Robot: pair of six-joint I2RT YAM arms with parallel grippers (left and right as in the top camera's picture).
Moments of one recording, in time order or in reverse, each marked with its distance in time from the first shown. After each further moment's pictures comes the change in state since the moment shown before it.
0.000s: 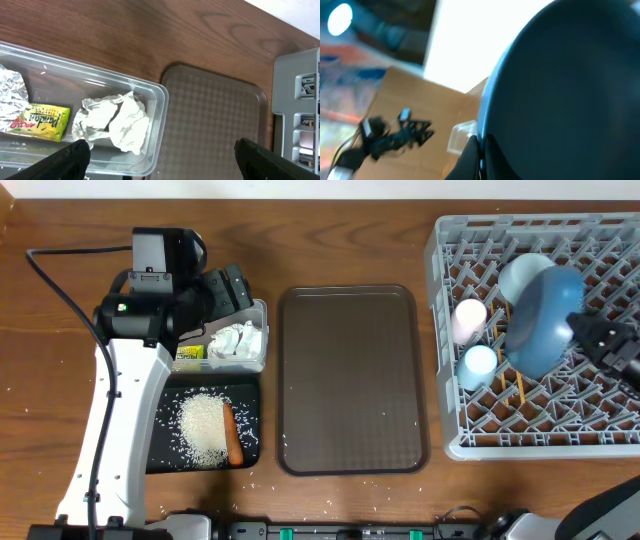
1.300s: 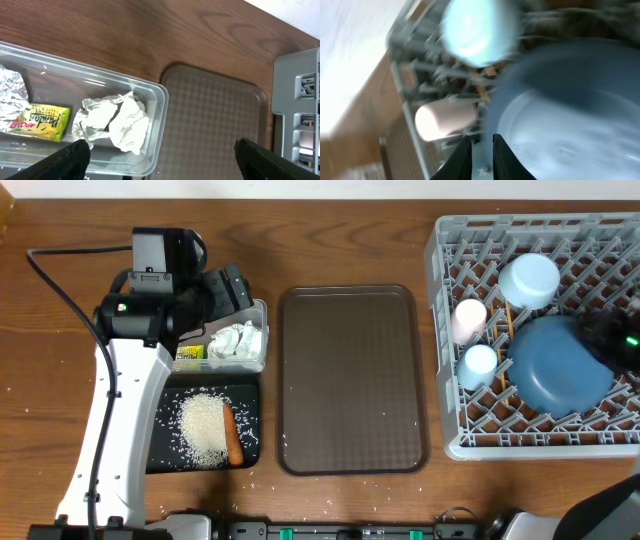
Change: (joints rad) left arm 0.000 0.000 0.000 0.000 0.000 0.000; right arm 0.243 -0.011 0.089 0.045 0.805 0.216
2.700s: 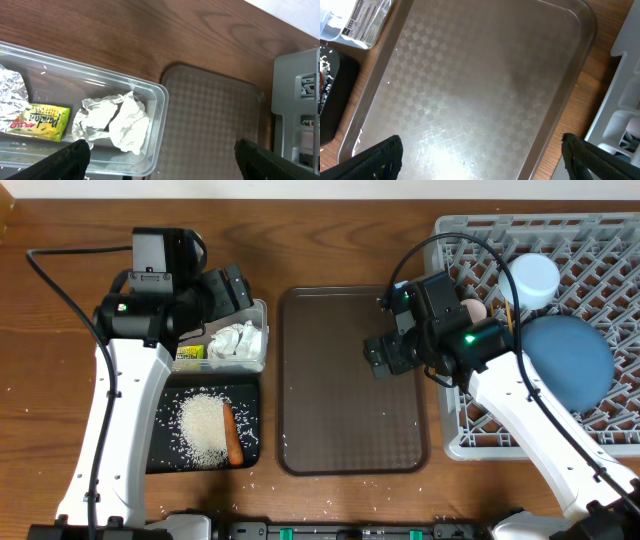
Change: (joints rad) left arm 0.000 0.000 0.000 0.000 0.000 0.000; right arm 1.027 0.000 0.006 -0.030 0.478 -0.101
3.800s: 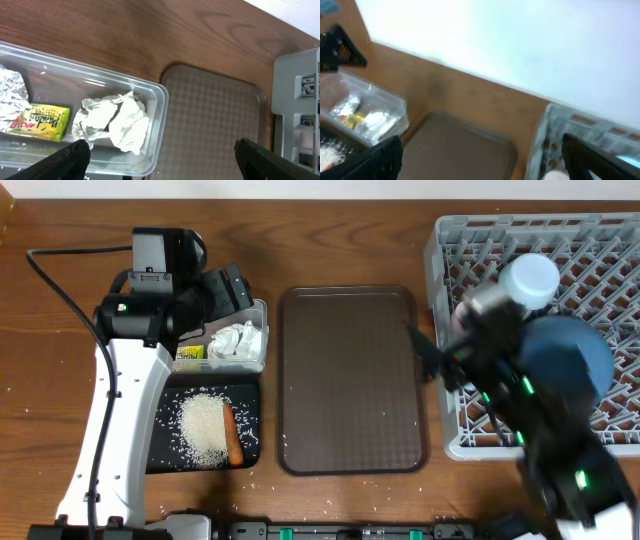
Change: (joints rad) left arm 0.000 0.000 0.000 0.000 0.000 0.000; right arm -0.078 -0.697 -0.328 0.458 0.060 -0.133
